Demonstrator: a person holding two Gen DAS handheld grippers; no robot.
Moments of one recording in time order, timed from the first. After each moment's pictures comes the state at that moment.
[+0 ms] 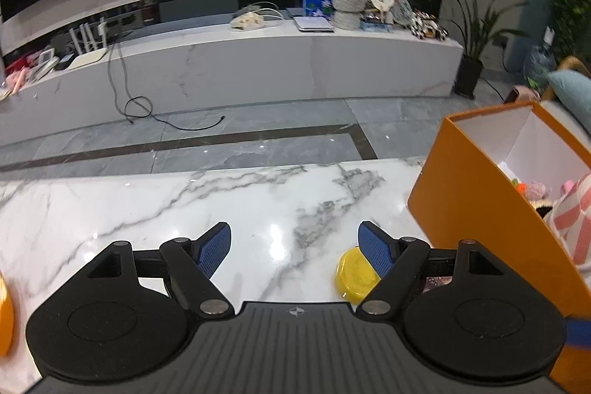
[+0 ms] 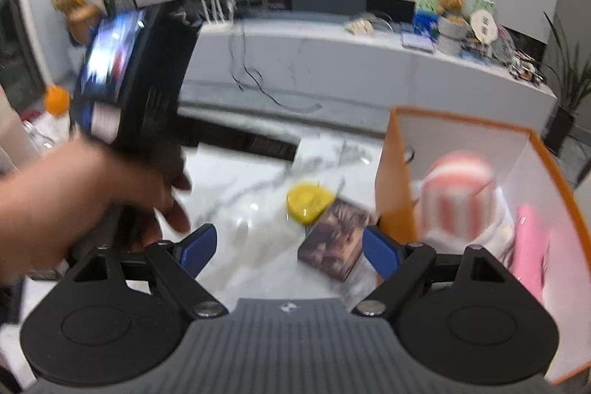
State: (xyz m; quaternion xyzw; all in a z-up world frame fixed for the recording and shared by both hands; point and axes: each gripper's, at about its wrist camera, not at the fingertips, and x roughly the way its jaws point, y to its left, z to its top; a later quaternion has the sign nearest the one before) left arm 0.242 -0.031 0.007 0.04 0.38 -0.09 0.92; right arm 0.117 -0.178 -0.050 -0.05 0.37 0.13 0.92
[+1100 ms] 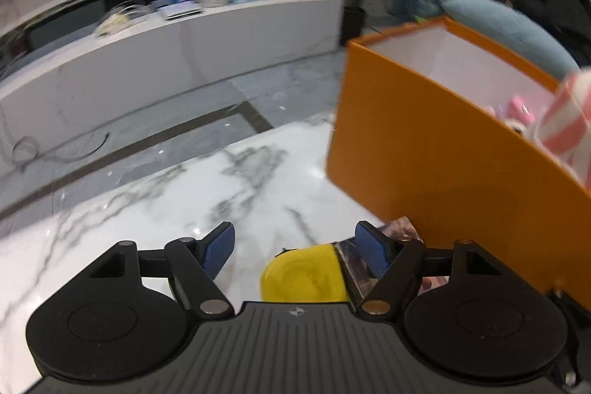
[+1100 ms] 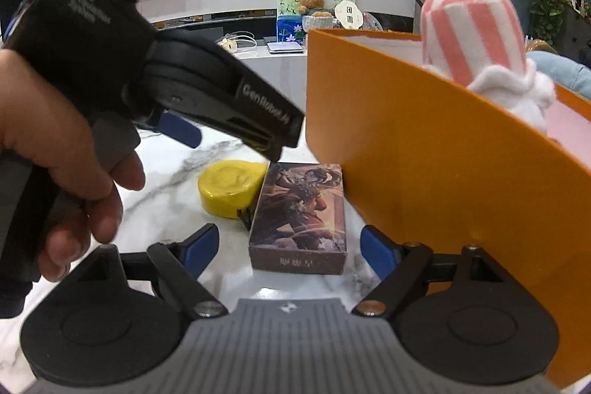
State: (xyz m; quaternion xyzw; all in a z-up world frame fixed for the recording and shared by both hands) left arm 0.283 -0.068 -0.045 0.12 0.39 -0.30 0.86; right arm 0.152 -0.156 -0.159 0.04 0.29 -0.08 0.95
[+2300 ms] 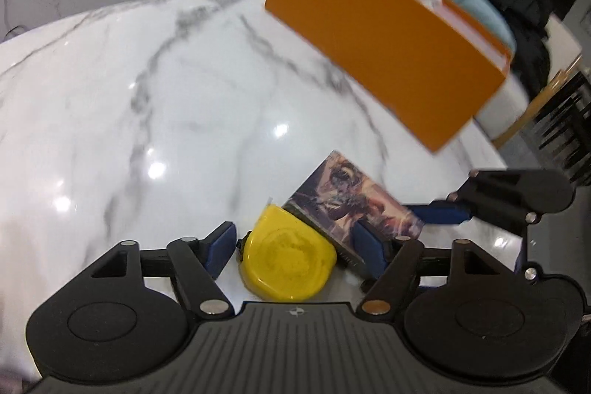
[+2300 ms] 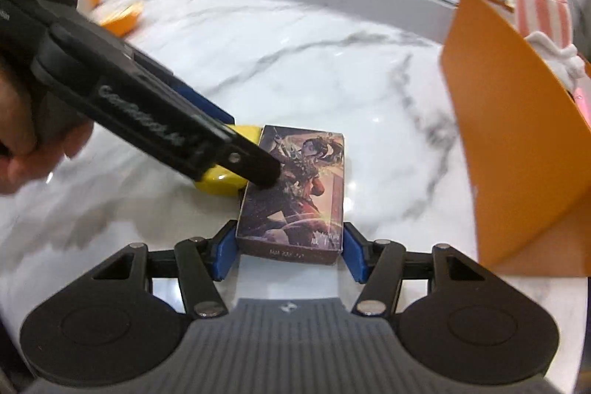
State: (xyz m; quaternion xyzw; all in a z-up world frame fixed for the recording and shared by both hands) left arm 0.091 0.024 -0.051 0.03 0.49 -0.31 0.81; right arm 0.022 -0.151 -0.146 -0.12 0.43 0.19 0.88
